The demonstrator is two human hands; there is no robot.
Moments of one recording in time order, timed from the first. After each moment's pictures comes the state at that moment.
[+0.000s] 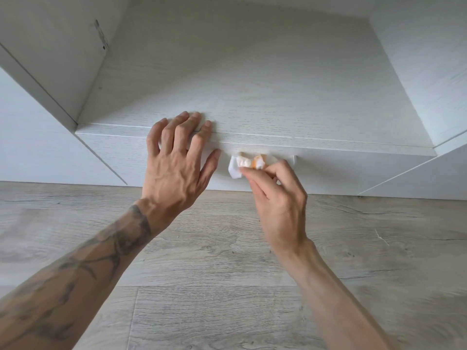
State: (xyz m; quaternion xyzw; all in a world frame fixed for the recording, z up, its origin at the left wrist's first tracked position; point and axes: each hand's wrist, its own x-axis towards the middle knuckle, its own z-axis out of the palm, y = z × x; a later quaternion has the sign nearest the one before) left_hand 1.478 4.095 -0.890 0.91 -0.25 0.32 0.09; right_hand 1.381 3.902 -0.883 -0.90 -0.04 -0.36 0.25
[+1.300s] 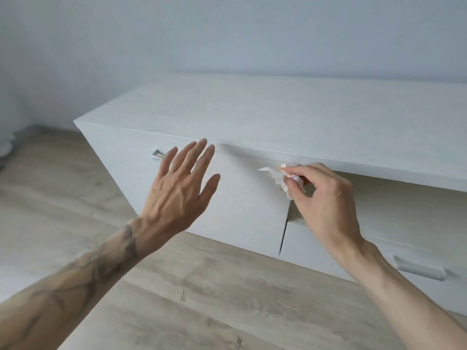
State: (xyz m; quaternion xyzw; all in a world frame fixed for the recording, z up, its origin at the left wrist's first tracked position) left_hand 1.432 4.426 -0.628 0.96 -0.12 0.26 0.00; right_hand 1.432 4.154 -0.641 -0.85 -0.15 -0.29 0.42
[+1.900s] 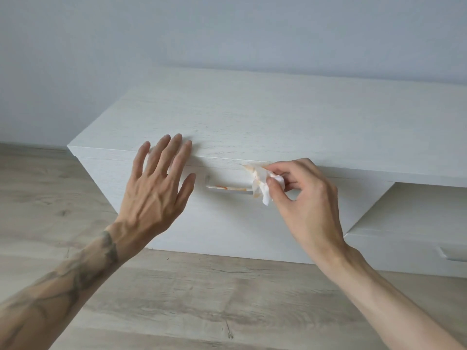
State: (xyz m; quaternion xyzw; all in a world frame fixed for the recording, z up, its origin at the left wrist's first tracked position) left_hand 1.569 4.655 -0.657 0.91 -0.21 0.35 0.01; right_hand 1.486 4.387 -0.625 -0.86 -0.05 -0.31 0.41
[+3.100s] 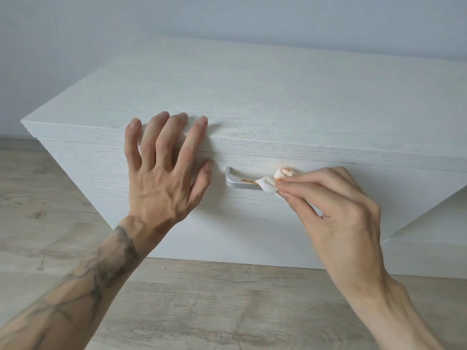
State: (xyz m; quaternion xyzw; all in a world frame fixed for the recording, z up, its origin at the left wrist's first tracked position) left_hand 1.632 4.653 -0.716 0.80 -0.22 0.55 0.08; right_hand 1.507 4.409 -0.680 -0.86 -0.14 -0.41 0.28
